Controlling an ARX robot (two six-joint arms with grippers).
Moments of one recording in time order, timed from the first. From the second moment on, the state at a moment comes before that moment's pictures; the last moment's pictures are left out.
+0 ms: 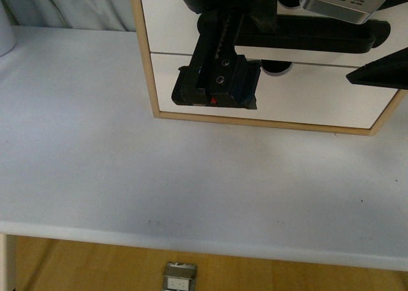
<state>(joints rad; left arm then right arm) -0.56 1.89 1.44 -0.52 0.23 1.34 0.12 1.55 1.05 -0.42 -0.58 -1.05</state>
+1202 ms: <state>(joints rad) -0.56 1.90 1.40 -0.50 0.19 1.37 0.13 1.65 1.05 -0.37 -0.59 -1.02</state>
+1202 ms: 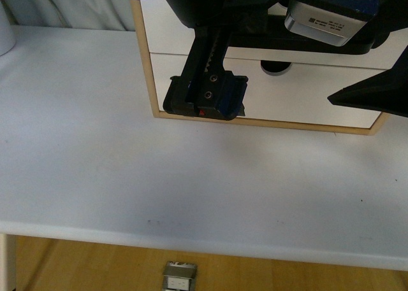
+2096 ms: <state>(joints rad) -0.58 1.90 1.38 -0.51 0.16 1.39 0.14 1.66 1.05 -0.38 -0.60 -1.02</state>
